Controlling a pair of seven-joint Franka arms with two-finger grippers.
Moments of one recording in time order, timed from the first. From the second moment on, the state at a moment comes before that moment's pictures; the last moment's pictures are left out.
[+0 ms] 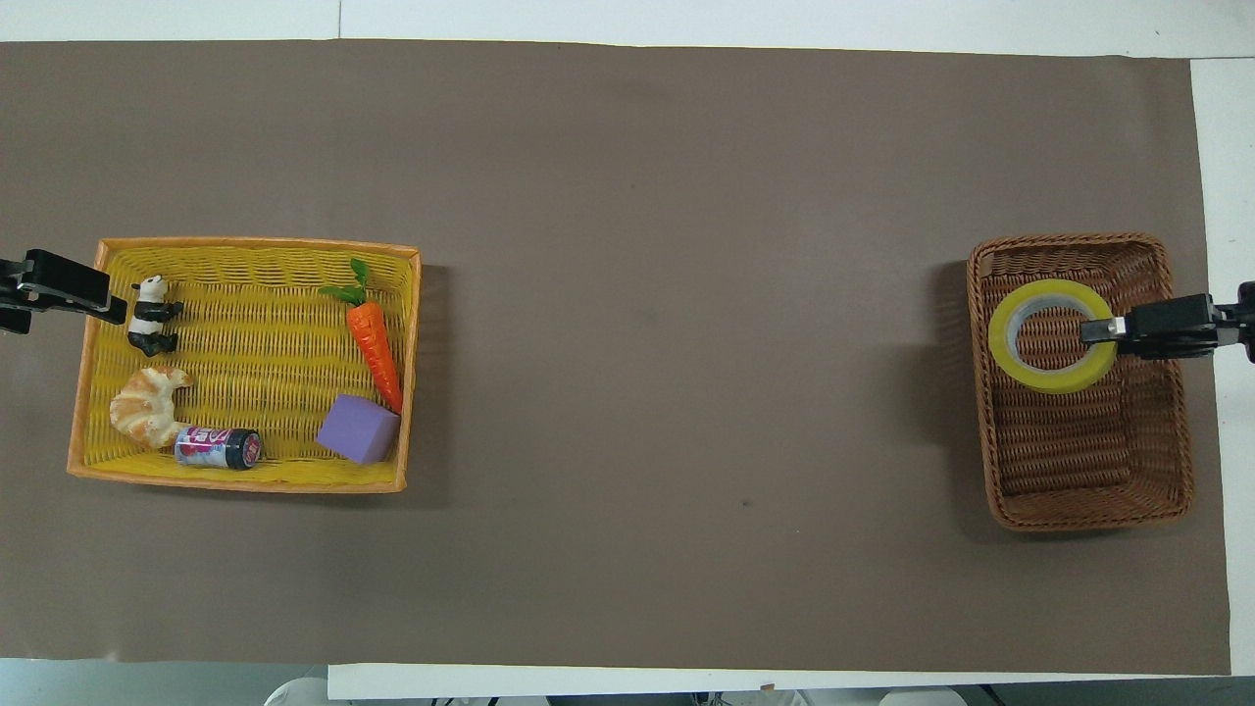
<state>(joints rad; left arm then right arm) 0.05 -0.01 -0.04 -1.73 -0.08 1.56 0.06 -0.44 0.21 -0.13 -1.90 0.71 1.49 -0.64</state>
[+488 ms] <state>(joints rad) 0.05 -0.01 -0.04 -1.73 -0.08 1.56 0.06 -0.48 0.29 -0.12 -1.91 0.63 1.54 -0.81</state>
